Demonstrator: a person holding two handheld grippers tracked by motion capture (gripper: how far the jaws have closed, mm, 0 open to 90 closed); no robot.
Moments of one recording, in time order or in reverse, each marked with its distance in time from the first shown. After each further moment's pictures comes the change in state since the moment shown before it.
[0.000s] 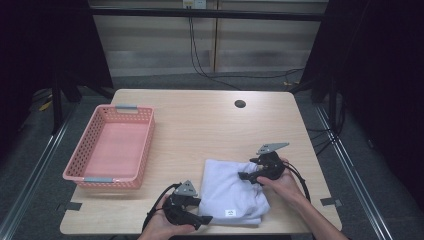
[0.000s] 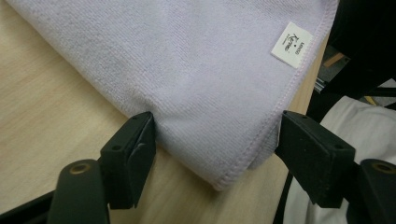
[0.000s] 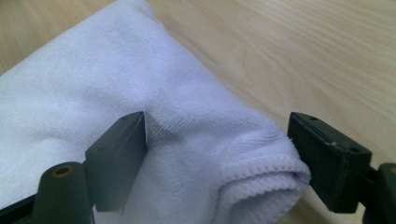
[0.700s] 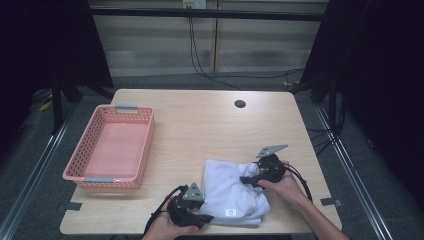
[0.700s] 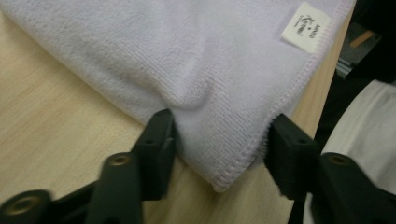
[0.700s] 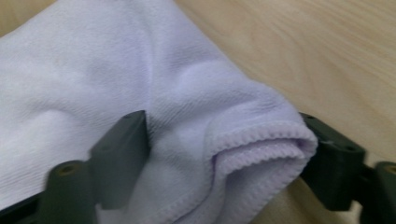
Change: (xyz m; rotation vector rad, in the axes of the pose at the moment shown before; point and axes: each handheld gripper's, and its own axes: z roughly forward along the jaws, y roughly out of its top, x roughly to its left) left arm -0.009 0.005 0.007 0.045 0.072 0.069; right arm 0.001 -0.007 0.000 0.062 0.016 -0.016
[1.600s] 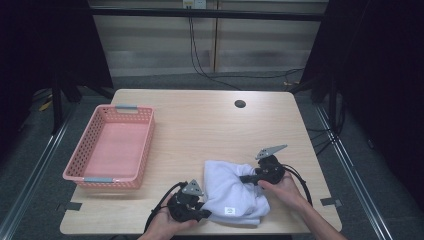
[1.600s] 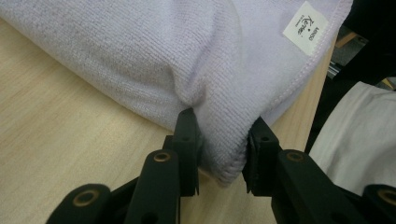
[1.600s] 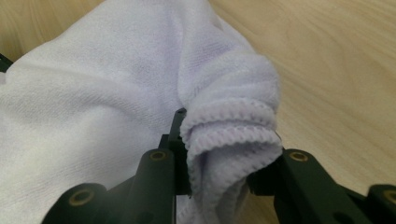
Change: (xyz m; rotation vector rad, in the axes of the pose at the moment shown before) left arm 0.008 0.006 -0.001 0.024 -0.051 -0.015; right arm 0.008 0.001 -0.003 0.012 0.088 0.013
